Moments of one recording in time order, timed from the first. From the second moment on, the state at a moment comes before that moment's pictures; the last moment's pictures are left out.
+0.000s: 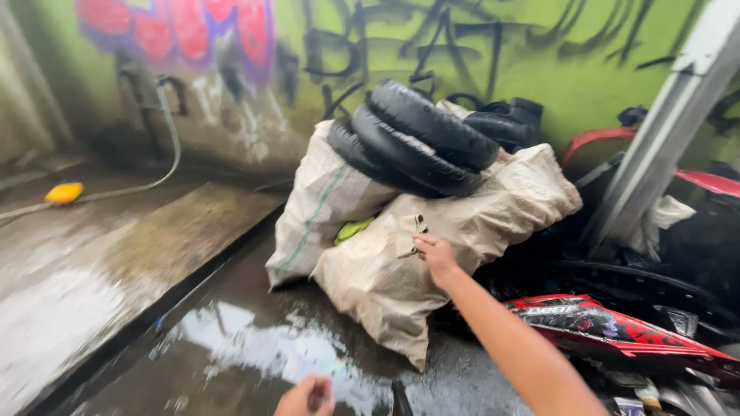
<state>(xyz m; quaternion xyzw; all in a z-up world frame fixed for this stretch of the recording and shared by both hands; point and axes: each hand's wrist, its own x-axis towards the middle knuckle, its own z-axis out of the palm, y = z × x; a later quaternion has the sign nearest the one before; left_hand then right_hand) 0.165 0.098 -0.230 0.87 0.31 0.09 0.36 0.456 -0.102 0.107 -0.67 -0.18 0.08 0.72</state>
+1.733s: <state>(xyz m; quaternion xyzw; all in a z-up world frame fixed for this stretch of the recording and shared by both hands) -0.041 -0.133 0.123 0.91 0.24 -0.03 -0.35 0.004 -0.278 0.186 -0.68 -0.63 0.10 0.35</state>
